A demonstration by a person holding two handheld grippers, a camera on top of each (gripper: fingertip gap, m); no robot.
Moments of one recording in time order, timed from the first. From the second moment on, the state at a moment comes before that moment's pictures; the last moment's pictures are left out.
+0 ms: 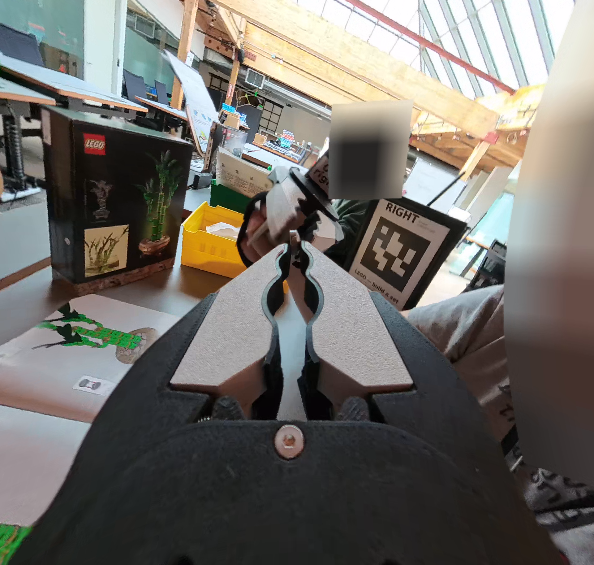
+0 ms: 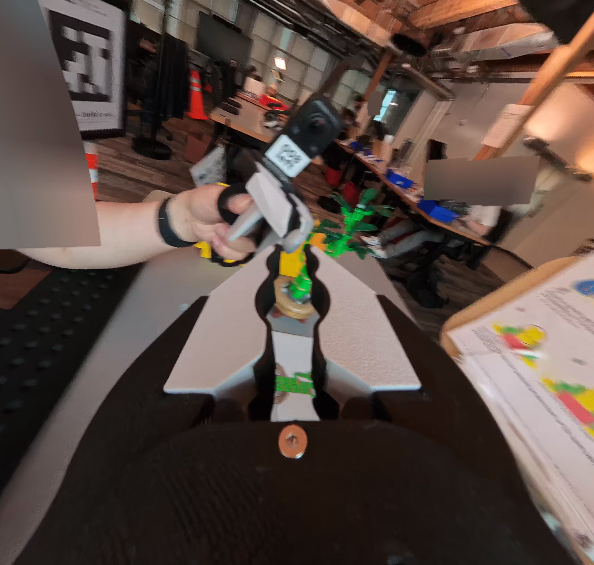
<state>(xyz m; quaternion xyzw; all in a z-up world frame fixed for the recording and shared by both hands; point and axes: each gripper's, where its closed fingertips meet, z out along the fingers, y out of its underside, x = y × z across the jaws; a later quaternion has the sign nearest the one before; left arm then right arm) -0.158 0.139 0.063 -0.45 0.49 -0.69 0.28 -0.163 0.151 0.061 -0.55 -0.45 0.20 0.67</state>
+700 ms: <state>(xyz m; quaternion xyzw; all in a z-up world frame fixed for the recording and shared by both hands) -0.140 0.162 0.039 -0.54 0.41 -0.70 0.23 -0.147 0.165 0.040 -0.58 -0.51 -0.08 0.63</state>
